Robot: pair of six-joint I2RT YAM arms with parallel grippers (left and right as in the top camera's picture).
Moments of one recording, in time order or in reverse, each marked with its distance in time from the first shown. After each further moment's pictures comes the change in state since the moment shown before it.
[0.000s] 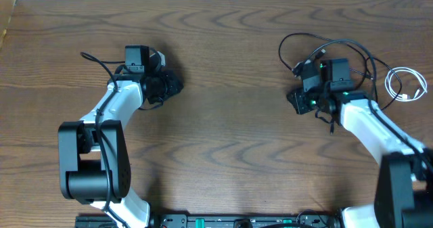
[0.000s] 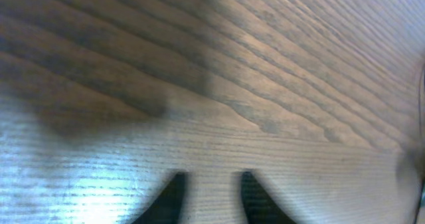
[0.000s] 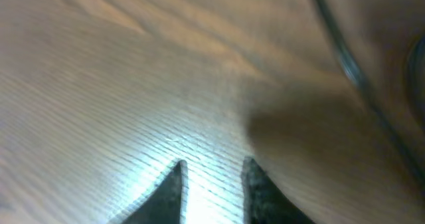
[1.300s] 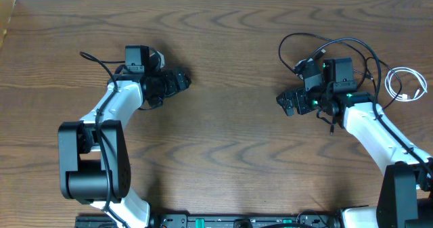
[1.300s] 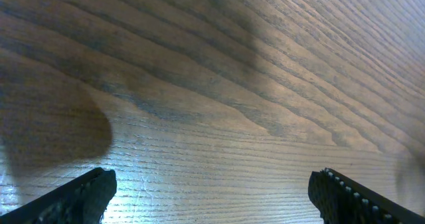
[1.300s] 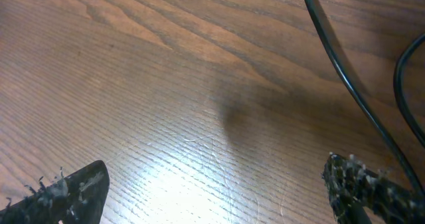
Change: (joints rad) left arm 0.000 0.000 0.000 0.000 -0.022 0.001; right arm 0.002 -0.037 0.000 -0.033 -0.012 0.000
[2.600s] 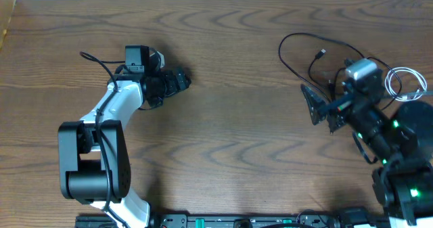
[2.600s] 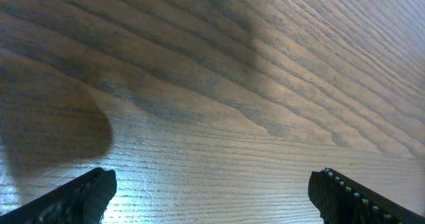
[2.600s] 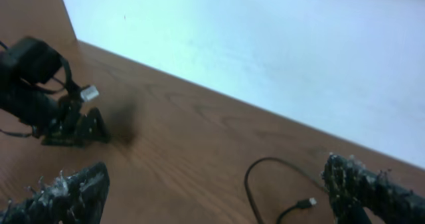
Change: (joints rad) left arm 0.000 0.000 0.000 0.000 0.000 0.000; right arm 0.000 -0.819 -0.001 -0.001 -0.007 0.000
